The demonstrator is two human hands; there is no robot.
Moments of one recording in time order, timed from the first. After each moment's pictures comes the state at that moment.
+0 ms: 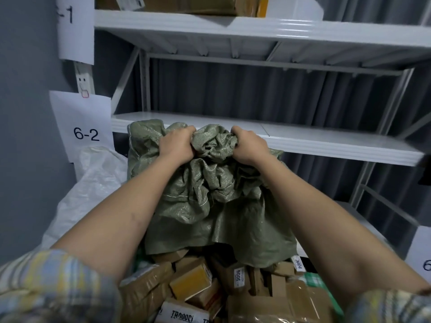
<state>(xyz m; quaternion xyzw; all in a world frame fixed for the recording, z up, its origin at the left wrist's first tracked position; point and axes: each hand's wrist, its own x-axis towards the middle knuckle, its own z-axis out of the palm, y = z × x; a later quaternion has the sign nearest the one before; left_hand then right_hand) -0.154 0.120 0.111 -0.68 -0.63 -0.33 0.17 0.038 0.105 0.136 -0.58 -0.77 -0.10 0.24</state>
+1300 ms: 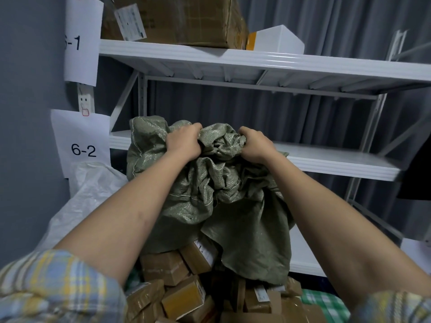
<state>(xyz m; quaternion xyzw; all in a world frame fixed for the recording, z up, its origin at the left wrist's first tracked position) -0.125 0.086 0.167 -0.68 -0.61 -0.36 0.19 0.068 0.089 0.181 -0.57 -0.76 -0.08 0.30</state>
